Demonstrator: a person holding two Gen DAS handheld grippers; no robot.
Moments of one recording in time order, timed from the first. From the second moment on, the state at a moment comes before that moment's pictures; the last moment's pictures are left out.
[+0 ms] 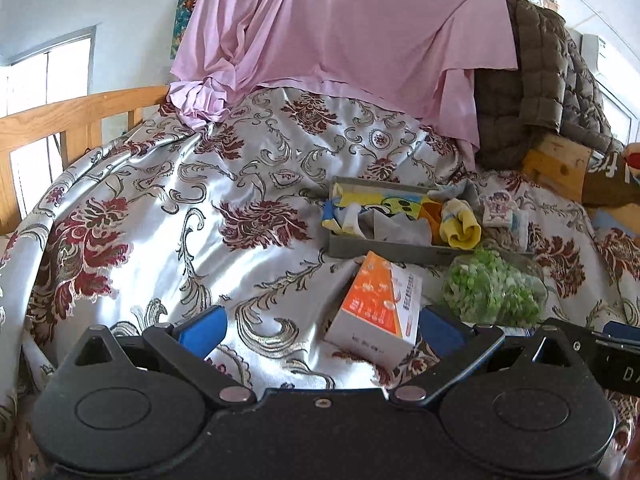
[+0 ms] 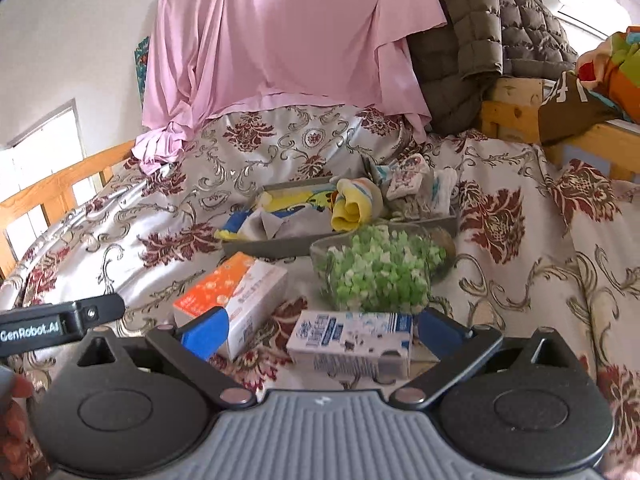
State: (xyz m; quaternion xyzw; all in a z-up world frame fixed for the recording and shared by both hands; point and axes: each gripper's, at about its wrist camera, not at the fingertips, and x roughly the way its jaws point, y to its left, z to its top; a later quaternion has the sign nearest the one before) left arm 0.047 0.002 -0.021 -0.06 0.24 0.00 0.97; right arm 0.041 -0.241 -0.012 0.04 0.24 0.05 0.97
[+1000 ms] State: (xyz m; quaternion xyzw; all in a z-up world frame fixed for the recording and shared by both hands) left arm 0.042 0.006 -0.041 -0.08 0.27 0.01 0.96; right arm 0.035 -0.238 -0.021 0.02 0.25 0.04 0.97
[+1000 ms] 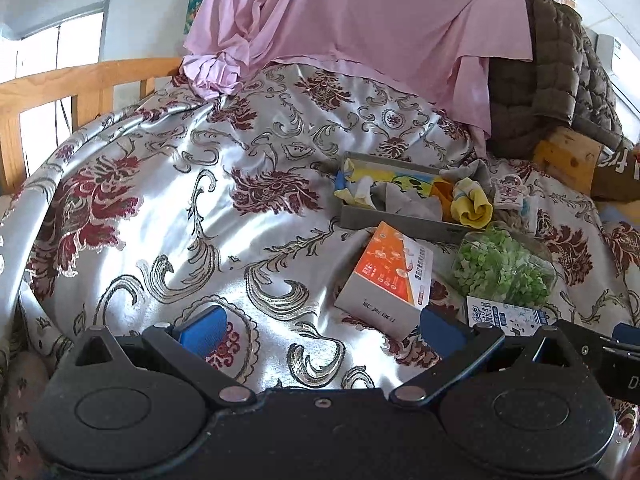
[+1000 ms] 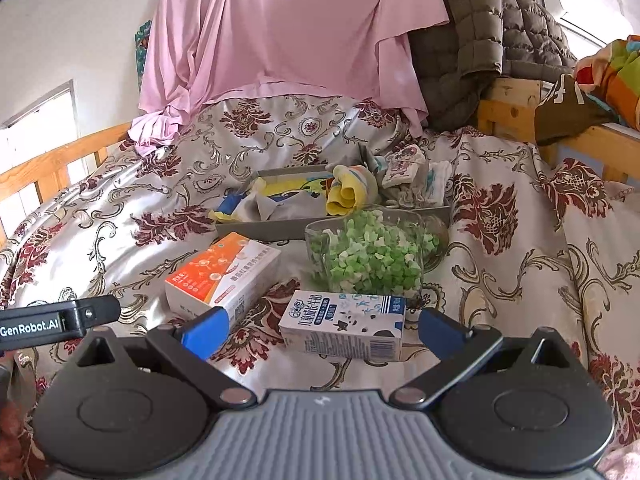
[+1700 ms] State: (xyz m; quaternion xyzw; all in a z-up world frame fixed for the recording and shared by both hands) left arm 0.043 0.000 -0.045 -0.07 0.27 0.00 0.96; right arm 0.035 -0.237 -0.021 0.02 0.25 0.04 0.97
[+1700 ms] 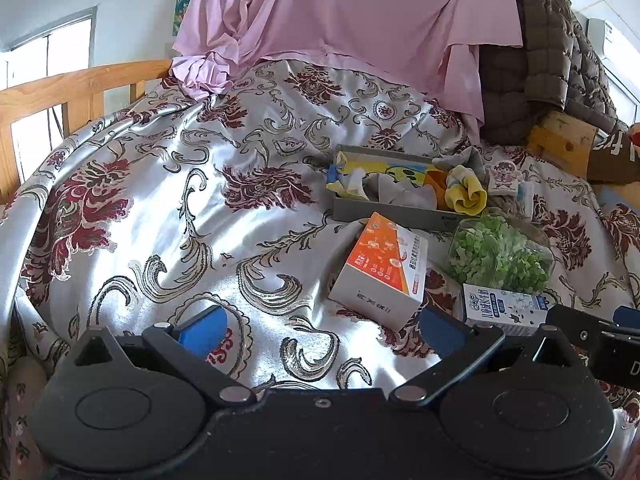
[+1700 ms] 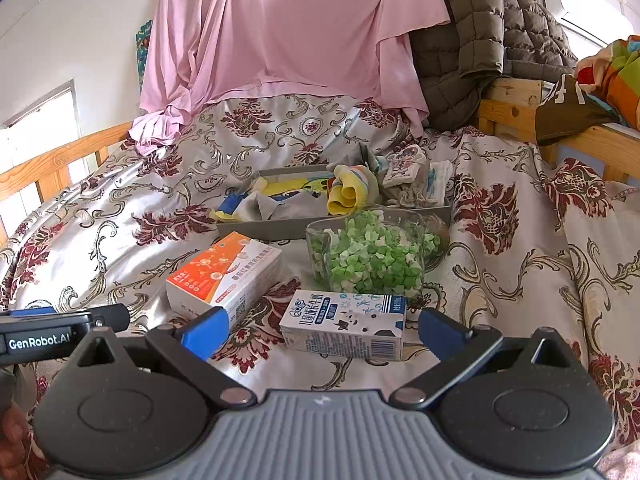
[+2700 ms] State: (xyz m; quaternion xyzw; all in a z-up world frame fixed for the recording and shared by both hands) left arm 0.043 0.000 -0.046 -0.06 0.28 0.00 0.96; right arm 0.035 -0.236 -0.023 0.02 0.25 0.04 0.97
